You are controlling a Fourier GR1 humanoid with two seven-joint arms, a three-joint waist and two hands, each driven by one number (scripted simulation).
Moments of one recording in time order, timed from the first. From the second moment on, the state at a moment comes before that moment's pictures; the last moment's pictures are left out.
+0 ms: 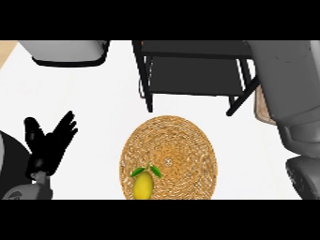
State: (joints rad) left arm -0.06 0.16 0.09 -1.35 0.10 -0.01 0.30; right arm -1.36 -0.15 -0.20 -0.88 0.66 -0.21 0.59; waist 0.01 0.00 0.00
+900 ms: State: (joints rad) left arm -0.05 0.17 0.12 -1.35 0.12 -0.03 0.30; right arm -1.28 -0.34 -0.40 -1.06 0.58 -0.42 0.66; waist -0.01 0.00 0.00
